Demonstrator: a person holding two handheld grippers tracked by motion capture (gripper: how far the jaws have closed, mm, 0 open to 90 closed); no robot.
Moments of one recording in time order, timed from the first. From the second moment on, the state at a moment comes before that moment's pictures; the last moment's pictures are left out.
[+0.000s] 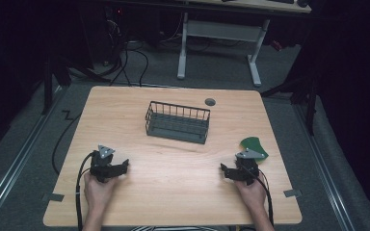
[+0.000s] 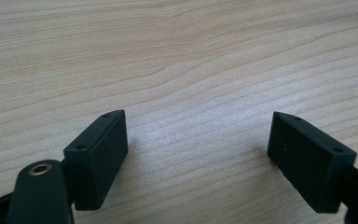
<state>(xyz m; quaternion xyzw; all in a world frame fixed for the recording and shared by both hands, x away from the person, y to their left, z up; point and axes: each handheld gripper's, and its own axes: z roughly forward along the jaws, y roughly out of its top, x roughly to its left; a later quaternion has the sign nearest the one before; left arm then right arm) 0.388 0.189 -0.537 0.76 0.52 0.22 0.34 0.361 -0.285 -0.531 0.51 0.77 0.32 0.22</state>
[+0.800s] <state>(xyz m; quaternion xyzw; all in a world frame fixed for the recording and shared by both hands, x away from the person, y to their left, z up) 0.409 0.184 -0.519 0.76 0.49 0.20 0.38 0.365 -0.277 -0.526 0.50 0.77 0.34 0.20</state>
